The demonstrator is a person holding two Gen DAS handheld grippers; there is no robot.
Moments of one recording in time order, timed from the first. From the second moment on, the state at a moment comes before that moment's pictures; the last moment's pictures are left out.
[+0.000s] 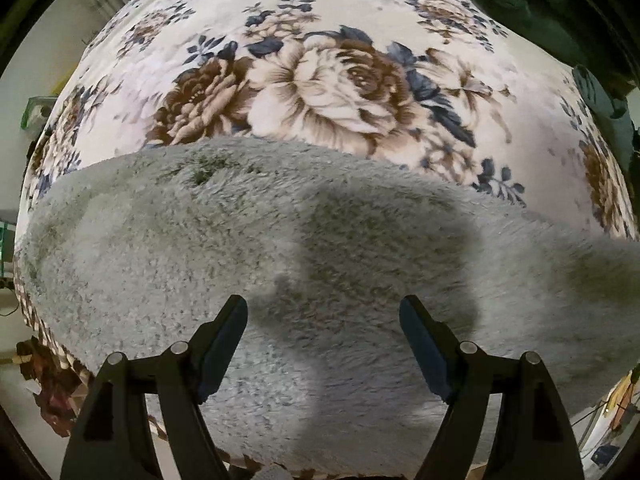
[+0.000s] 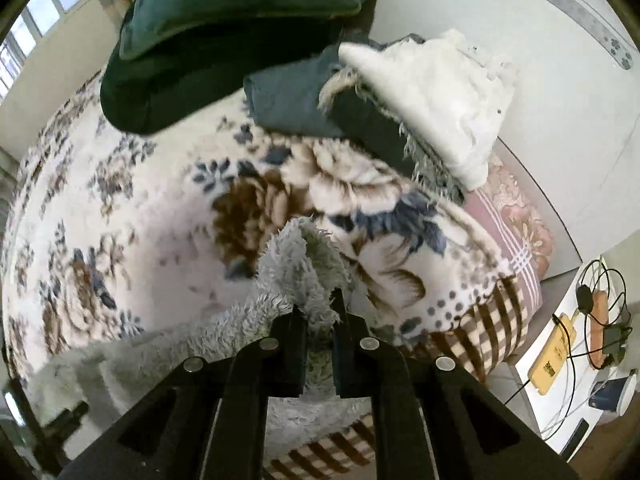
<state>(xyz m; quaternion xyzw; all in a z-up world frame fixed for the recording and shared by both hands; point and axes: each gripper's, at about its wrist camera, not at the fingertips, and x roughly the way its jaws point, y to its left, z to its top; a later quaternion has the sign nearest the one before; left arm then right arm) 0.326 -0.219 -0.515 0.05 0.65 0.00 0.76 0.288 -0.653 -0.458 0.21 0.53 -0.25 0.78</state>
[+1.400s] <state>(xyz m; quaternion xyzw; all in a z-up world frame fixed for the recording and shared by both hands) 0.357 -0.190 -0.536 0.07 0.65 0.02 0.75 0.282 -0.572 -0.559 0.40 0.60 -0.18 0.67</state>
